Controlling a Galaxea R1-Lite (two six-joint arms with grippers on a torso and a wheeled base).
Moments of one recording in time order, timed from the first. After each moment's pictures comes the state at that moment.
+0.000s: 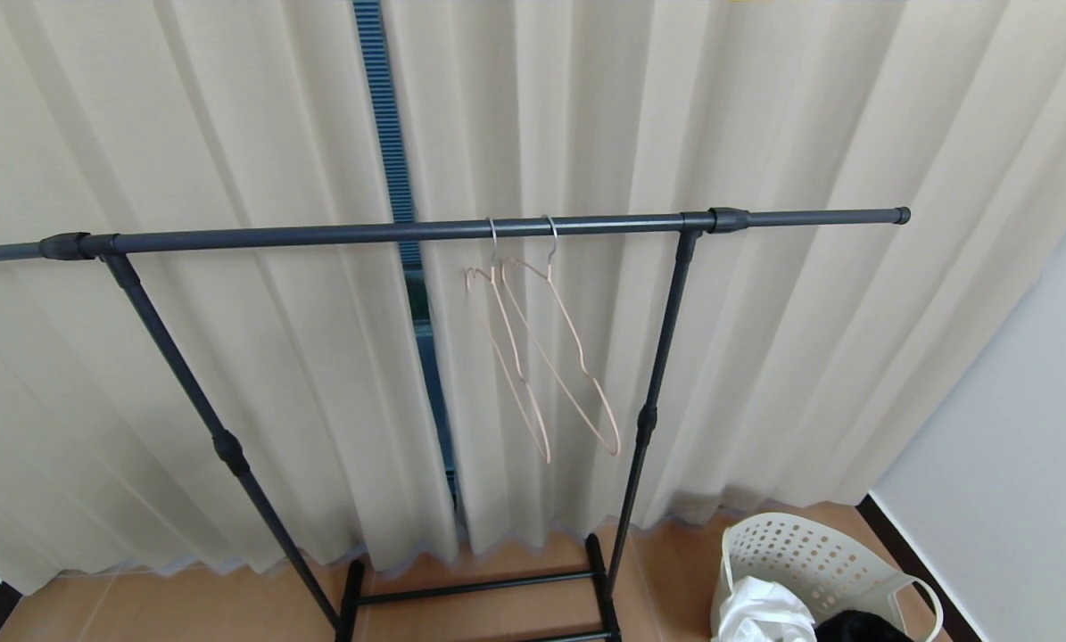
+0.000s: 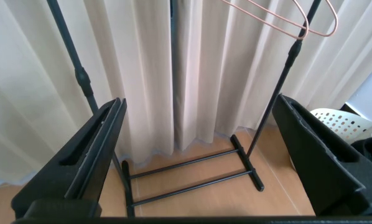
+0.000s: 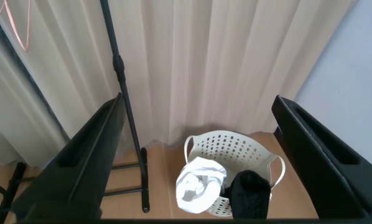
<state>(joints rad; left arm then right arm) -0.01 0.00 -0.03 0.07 -0.16 0.02 0.00 0.00 -0.03 0.08 -0.09 0.03</state>
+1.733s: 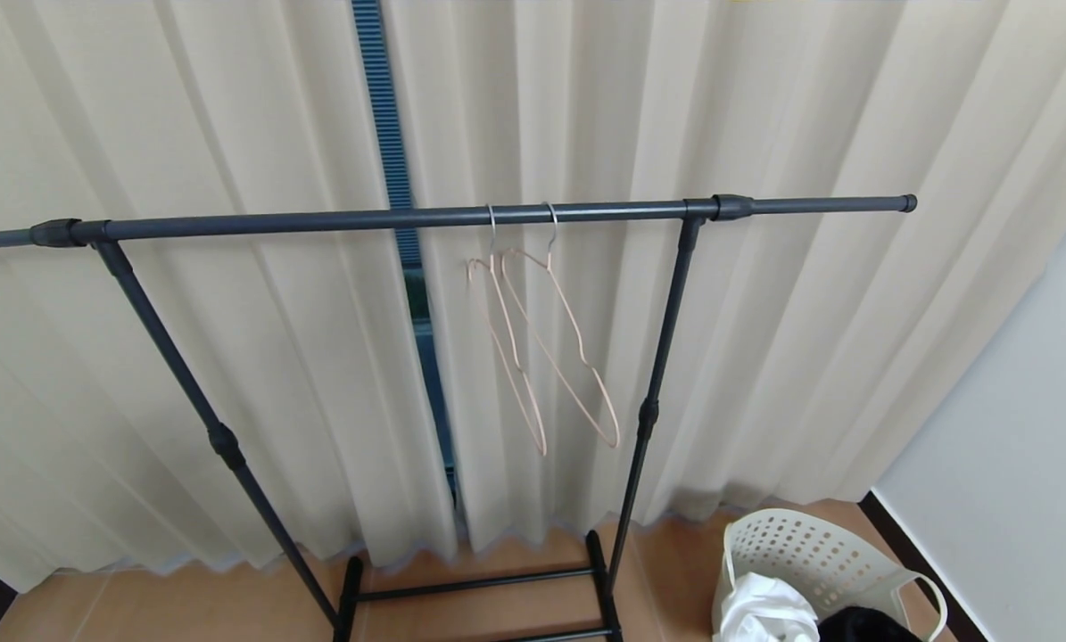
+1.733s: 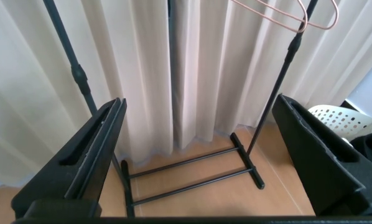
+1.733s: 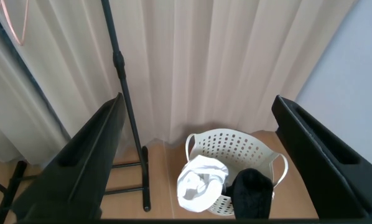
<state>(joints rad) -0.01 0.00 -0.03 0.07 -0.16 0.03 0.00 0.00 -0.04 0.08 -0.08 0.03</state>
